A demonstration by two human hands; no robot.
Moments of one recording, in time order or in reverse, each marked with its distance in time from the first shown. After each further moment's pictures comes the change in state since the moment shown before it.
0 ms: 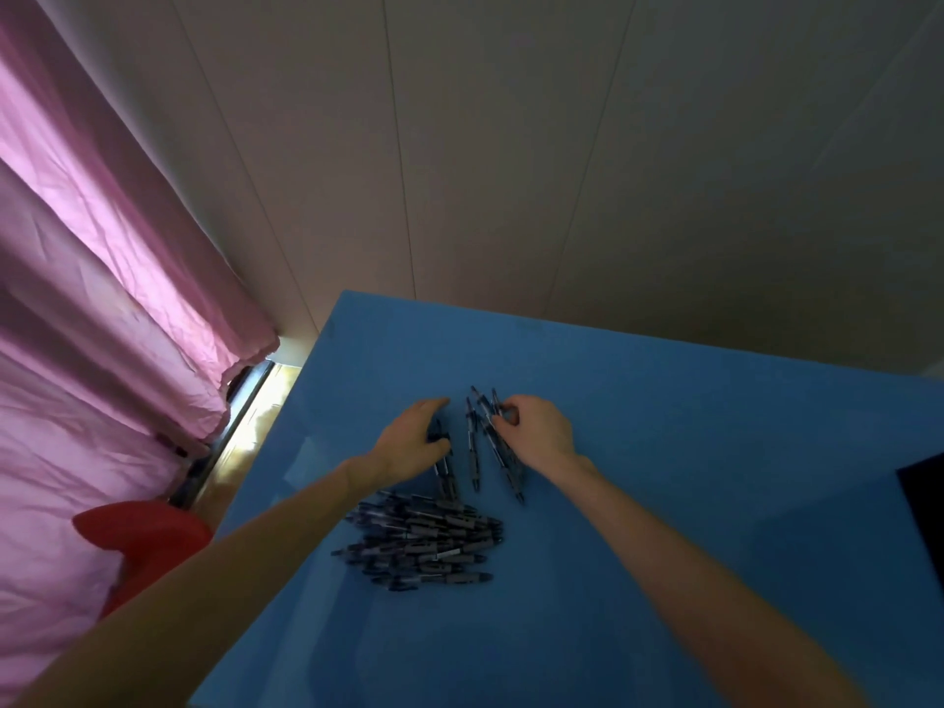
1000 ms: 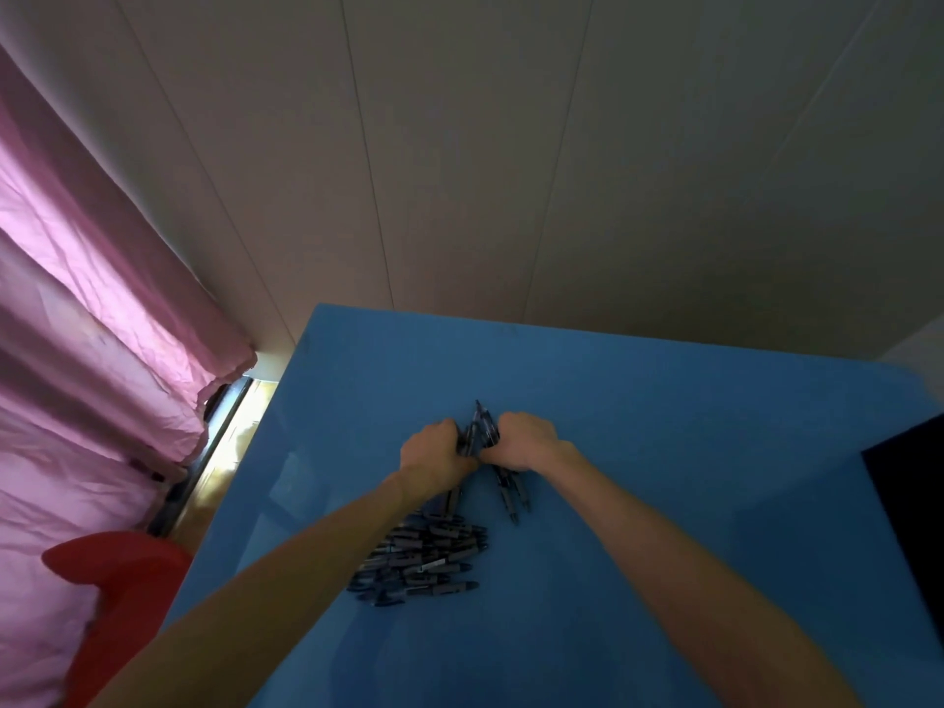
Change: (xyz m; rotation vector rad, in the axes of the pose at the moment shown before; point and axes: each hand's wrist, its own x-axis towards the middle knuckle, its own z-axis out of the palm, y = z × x) left_hand 0.021 0.056 0.035 0.225 0.019 -0.170; right_hand 0.007 -0.001 -0.015 -0.294 -0.399 0.107
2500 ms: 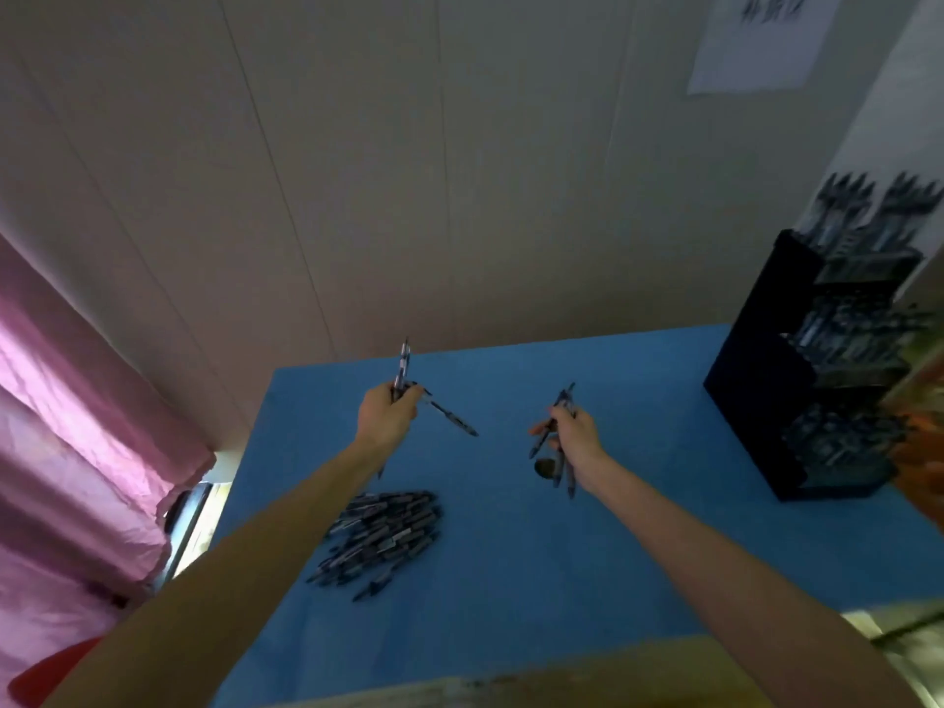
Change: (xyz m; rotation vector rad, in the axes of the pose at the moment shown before) left_hand -0.128 0.058 -0.074 -0.781 0.255 0.175; right_hand -0.194 0.087 0.009 1.531 0.620 0.274
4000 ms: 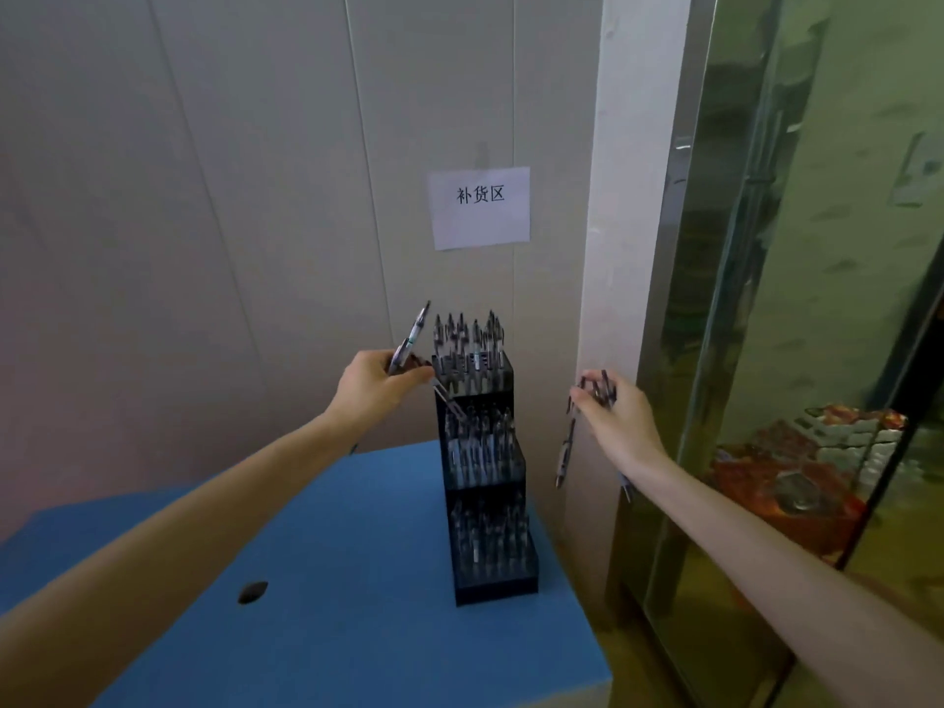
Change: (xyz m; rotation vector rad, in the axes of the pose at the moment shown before) left_hand -0.143 0.357 0.390 0.070 -0.048 0.435; right_hand -0.032 -0.193 -0.556 -0.309 0.204 -0.732
